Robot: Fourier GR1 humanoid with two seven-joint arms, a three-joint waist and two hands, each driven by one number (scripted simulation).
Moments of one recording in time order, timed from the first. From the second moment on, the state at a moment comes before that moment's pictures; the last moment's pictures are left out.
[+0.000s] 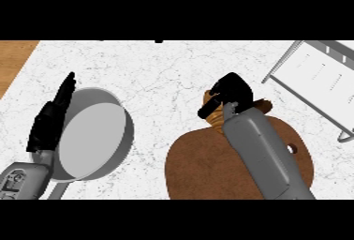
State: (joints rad) left arm -0.20 0.40 -0.11 -1.44 -0.01 0.20 0.05; right arm -0.71 -0.03 0.22 -1.13 0.67 -0.01 1.11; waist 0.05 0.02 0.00
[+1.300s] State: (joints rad) left arm -0.21 0.39 -0.09 -1.41 -0.03 0.19 0.04; right arm -1.44 -0.24 -0.04 -0.55 1.29 -0.32 1.11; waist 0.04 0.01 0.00
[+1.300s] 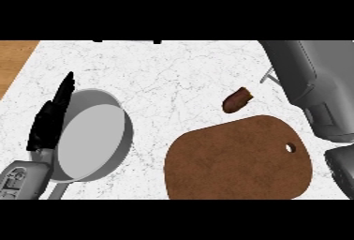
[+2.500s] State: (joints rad) left arm -0.17 0.37 -0.06 -1.45 -0.06 0.18 0.06; right arm -1.40 -0.52 -0.07 -0.27 1.39 -0.20 0.95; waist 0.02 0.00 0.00
